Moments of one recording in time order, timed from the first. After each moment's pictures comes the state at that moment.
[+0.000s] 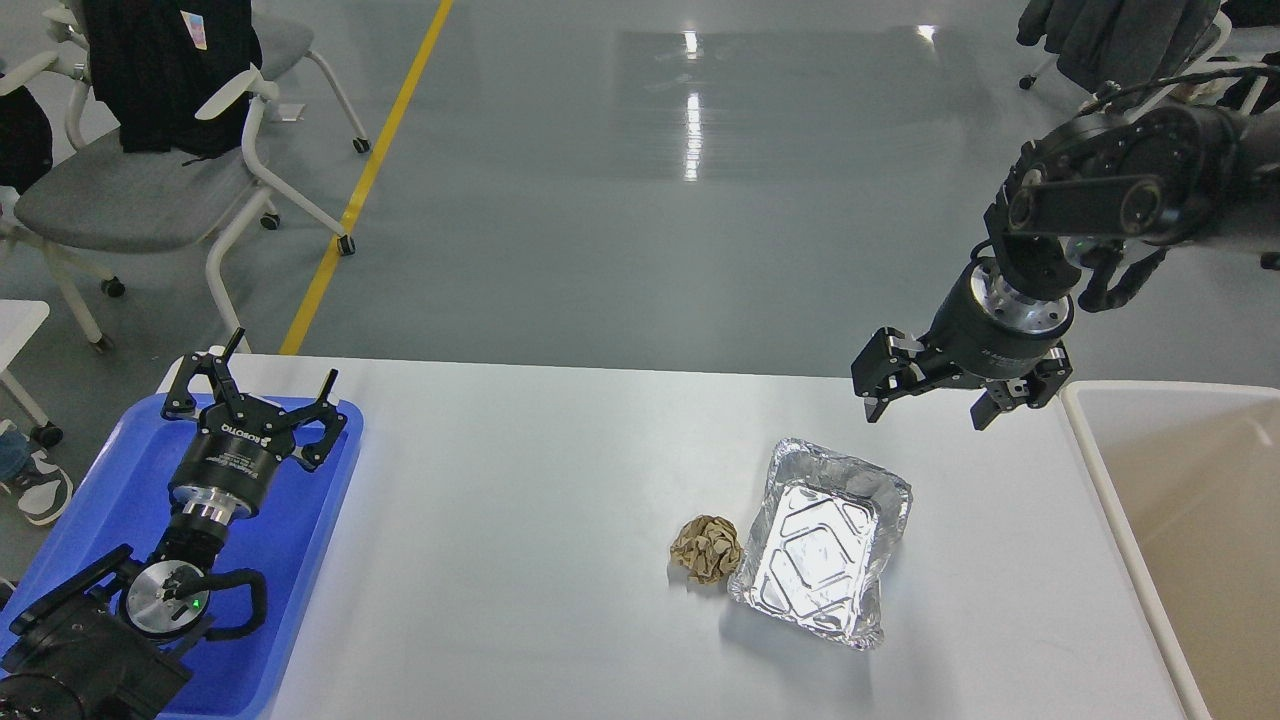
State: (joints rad) left arm -0.48 0.36 -0.88 -0.46 -0.17 -0.78 -0.41; right arm 2.04 -0.19 -1.28 1.16 0.03 0.68 -0.02
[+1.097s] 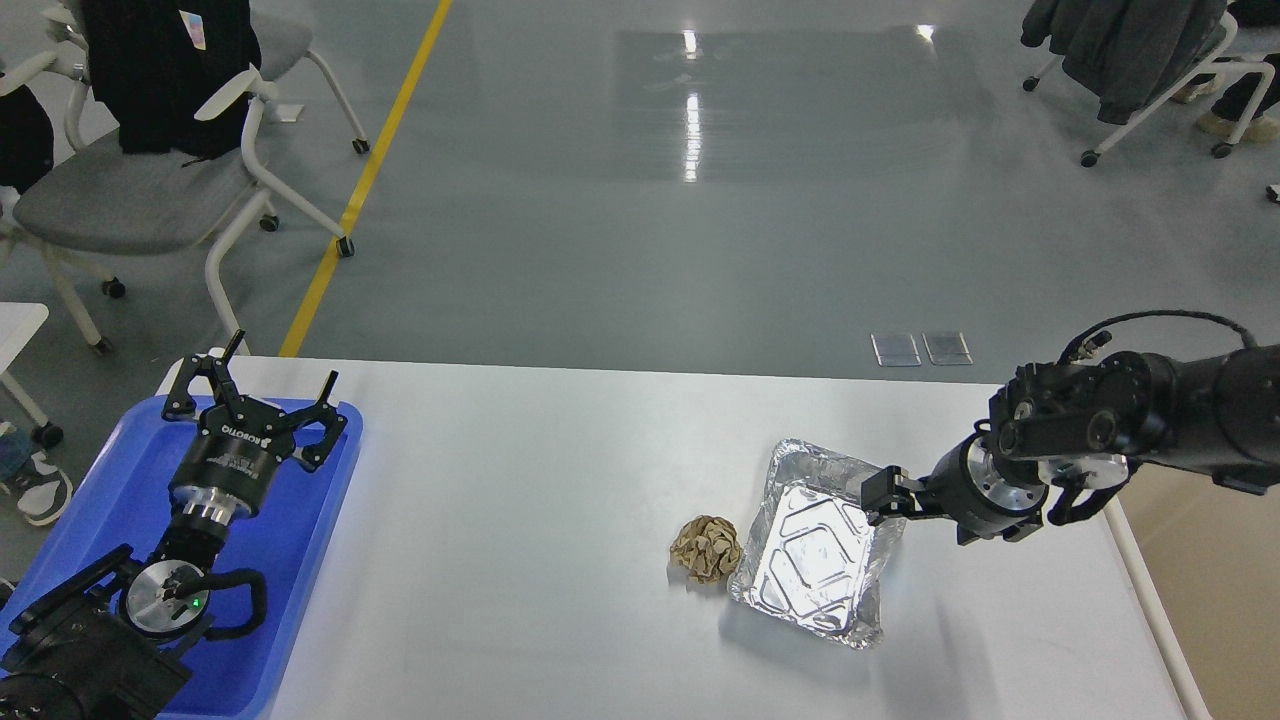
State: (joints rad) left arm -0.48 0.36 -0.88 -0.46 -0.17 -0.78 -0.41; right arm 1.54 -0.28 -1.08 1.13 -0.13 0.21 -0.01
